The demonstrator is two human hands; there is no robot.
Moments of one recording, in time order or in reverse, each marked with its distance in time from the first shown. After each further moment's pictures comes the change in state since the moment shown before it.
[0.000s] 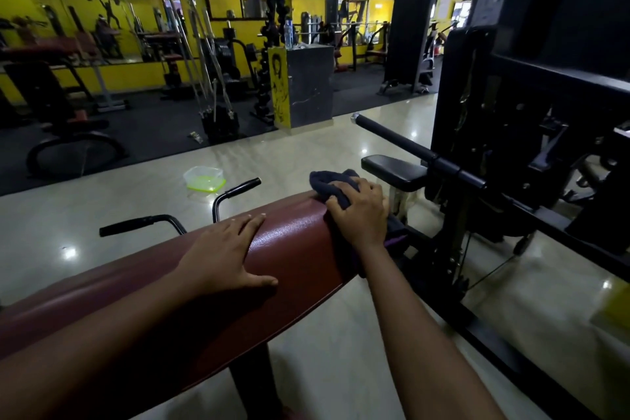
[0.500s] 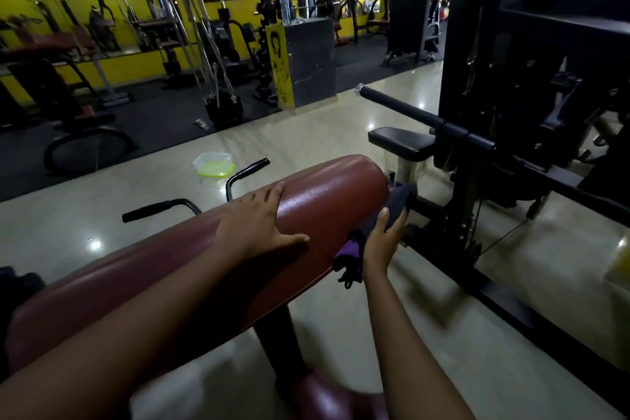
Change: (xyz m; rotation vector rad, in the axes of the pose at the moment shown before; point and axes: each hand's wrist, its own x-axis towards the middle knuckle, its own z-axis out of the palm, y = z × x) left_hand 0.008 0.017 0.006 0.054 0.071 -0.052; right_hand -0.089 0.002 0.017 0.761 0.174 0.877
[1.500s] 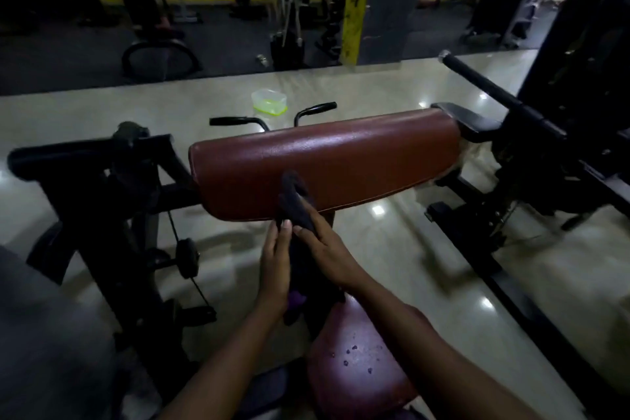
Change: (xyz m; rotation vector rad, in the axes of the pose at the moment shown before) left_hand -0.259 0.044 0.022 -1.752 0.304 -0.860; right_hand -0.253 -0.010 -0.030 -0.314 -1.273 -0.289
